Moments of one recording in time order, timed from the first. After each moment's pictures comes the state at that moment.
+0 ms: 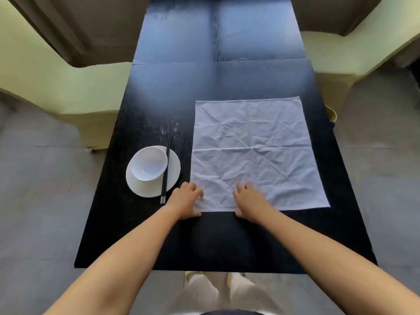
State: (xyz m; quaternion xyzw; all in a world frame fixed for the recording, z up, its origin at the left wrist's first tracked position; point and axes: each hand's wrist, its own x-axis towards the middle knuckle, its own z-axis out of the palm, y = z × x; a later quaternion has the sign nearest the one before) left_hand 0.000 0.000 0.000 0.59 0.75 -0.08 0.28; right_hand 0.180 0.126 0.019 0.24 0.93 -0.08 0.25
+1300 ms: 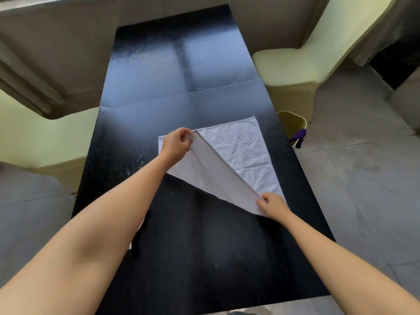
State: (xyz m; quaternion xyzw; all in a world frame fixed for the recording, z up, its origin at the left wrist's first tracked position) left_hand -0.002 0.230 0.125 0.42 0.82 0.31 0.23; right_hand 0.294 0.253 0.022 0.56 0.70 -0.44 0.03
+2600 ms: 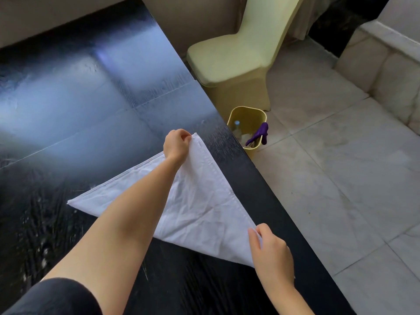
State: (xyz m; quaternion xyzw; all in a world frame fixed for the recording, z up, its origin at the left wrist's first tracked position) left_hand 0.061 0.500 -0.038 0.48 0.82 0.26 0.19; right_hand 0.311 0.290 -0.015 0.72 0.61 -0.32 -0.13
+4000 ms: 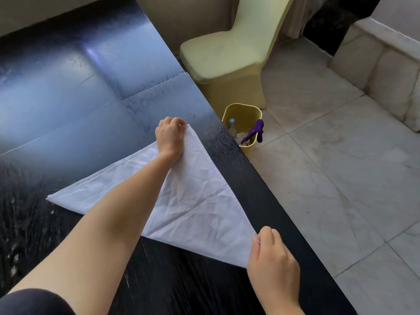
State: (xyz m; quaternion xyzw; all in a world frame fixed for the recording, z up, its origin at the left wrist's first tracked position) left_hand 0.069 0.514 -0.062 0.57 0.77 0.28 0.05; right_hand 0.314 0.277 -0.033 0.71 0.67 -0.14 -0.15
